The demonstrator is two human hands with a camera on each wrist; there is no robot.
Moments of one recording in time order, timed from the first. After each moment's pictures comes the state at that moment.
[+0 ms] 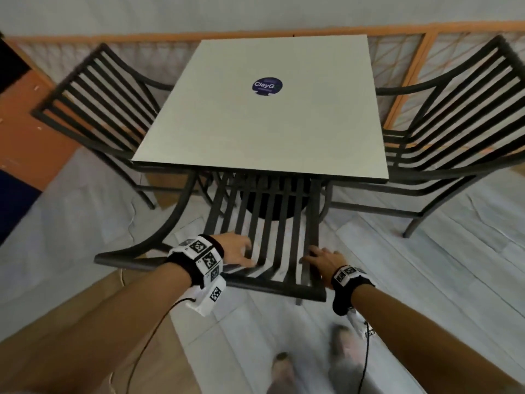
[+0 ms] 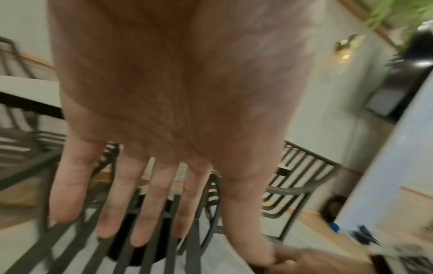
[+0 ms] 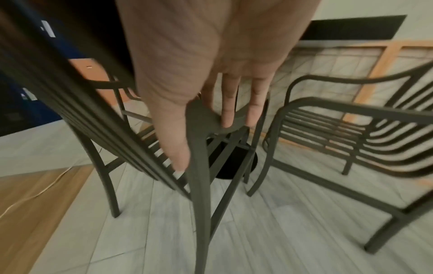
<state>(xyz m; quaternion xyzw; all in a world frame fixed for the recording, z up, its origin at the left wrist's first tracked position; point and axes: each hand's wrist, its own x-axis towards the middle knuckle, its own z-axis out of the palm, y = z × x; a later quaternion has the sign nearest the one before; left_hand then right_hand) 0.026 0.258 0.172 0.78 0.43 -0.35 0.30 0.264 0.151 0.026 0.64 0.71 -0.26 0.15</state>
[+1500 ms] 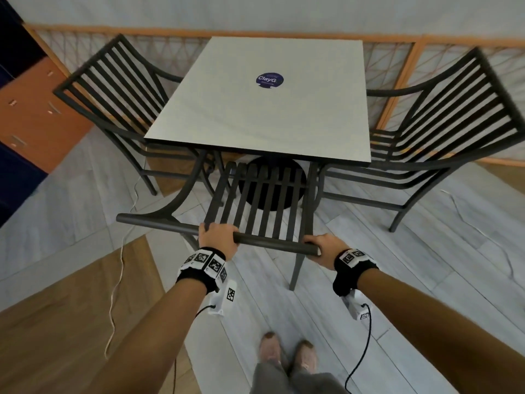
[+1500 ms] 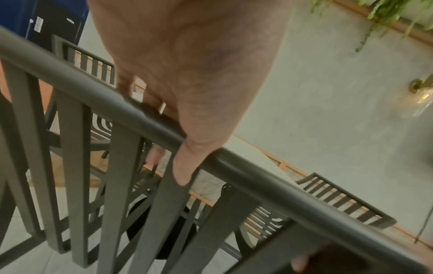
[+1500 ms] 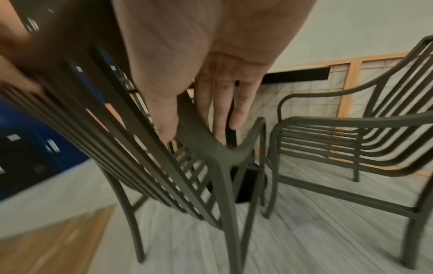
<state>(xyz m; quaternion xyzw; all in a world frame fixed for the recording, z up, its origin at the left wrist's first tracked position) -0.011 0.148 0.141 0.79 0.59 -0.13 0.12 0.258 0.068 0.099 0.65 0.69 -0.32 -0.02</state>
